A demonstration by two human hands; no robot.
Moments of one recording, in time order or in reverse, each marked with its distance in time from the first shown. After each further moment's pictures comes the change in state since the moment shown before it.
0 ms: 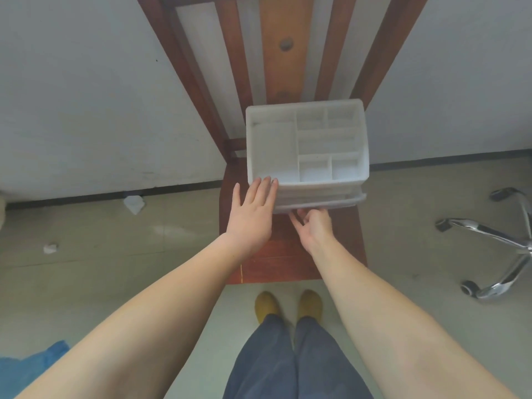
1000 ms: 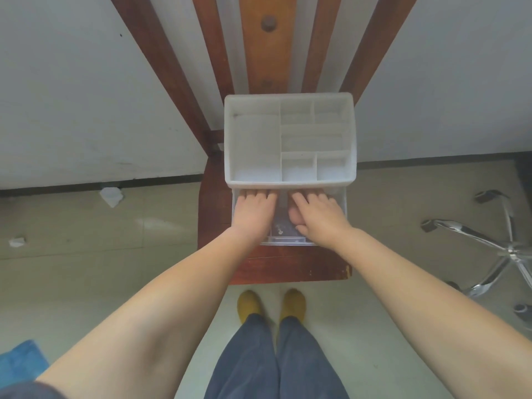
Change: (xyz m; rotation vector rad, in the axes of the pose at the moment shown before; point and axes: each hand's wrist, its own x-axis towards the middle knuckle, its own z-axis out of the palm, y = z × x) left_hand 0.056 0.032 0.050 0.003 0.027 0.011; right_hand 0.004 -0.070 -0.029 -2.412 -0.425 -0.820
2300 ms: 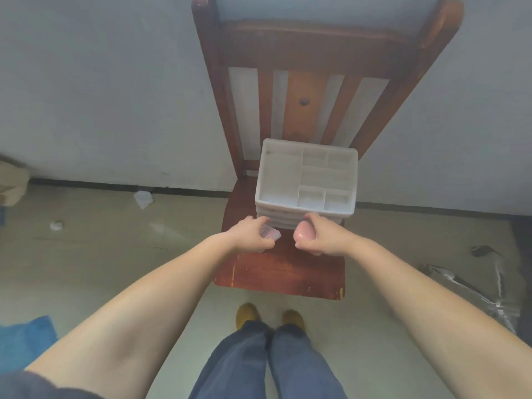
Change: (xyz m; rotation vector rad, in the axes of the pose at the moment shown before) left_hand -0.069 -0.039 -0.090 -0.672 -0.455 -0.215; right_hand -0.031 -0.012 -0.067 0.473 -0.244 0.111
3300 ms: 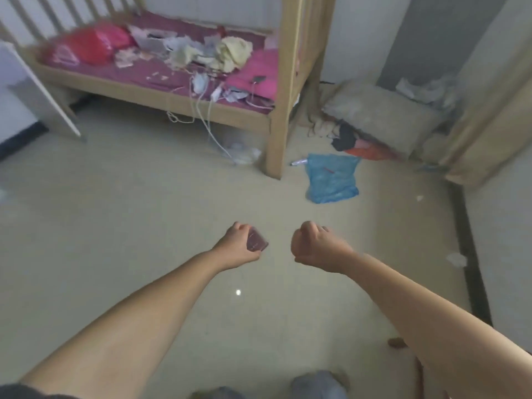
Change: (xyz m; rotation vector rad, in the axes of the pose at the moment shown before) left_hand -0.527 0.001 0.501 -1.050 1.248 -1.114; right_hand -0.375 -0.145 0.361 -1.148 -0.533 -1.555
